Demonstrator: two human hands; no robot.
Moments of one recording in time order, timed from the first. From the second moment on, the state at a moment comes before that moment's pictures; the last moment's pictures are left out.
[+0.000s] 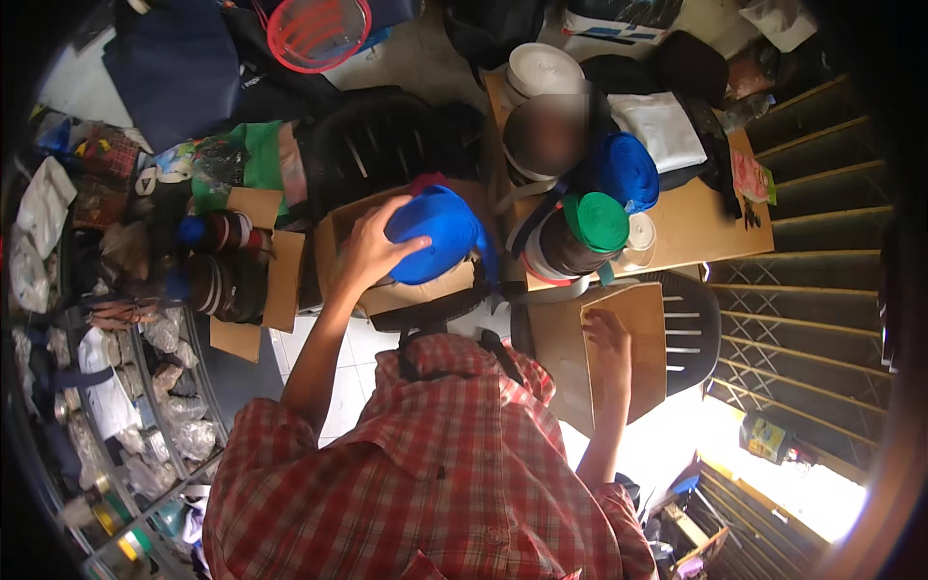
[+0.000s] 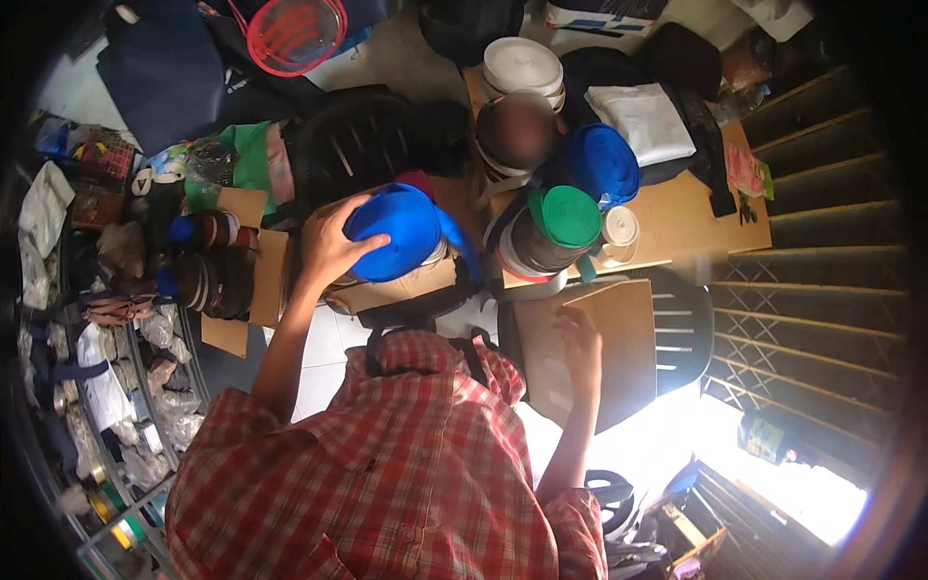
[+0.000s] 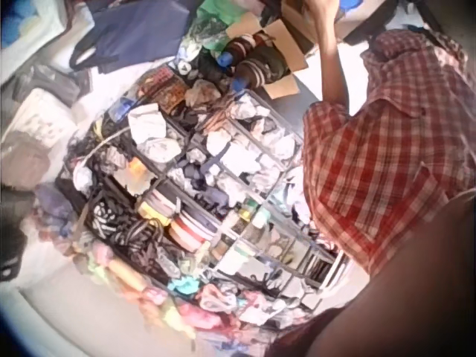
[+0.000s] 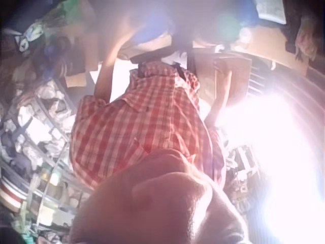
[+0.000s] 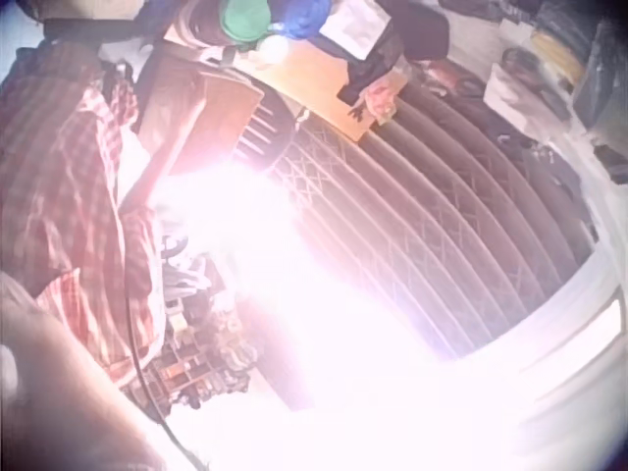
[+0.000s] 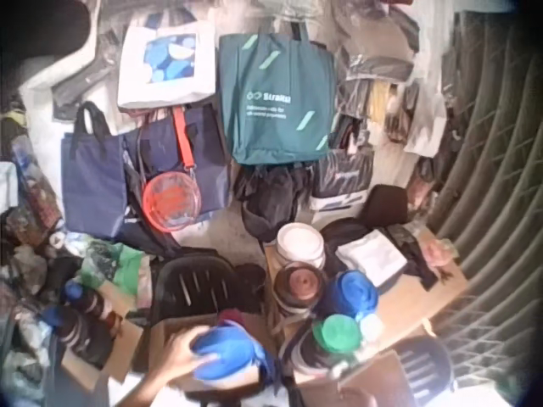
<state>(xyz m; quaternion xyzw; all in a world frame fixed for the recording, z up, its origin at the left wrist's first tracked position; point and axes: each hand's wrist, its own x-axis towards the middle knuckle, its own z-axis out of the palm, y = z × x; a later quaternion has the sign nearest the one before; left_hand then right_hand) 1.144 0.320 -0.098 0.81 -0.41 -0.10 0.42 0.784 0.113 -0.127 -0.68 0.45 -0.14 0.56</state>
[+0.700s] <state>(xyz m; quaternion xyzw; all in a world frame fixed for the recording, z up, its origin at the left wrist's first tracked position) 0.897 0.480 0.069 0.92 -0.21 -0.09 0.32 0.925 0.241 0.032 -0.76 -0.29 0.08 0.57</state>
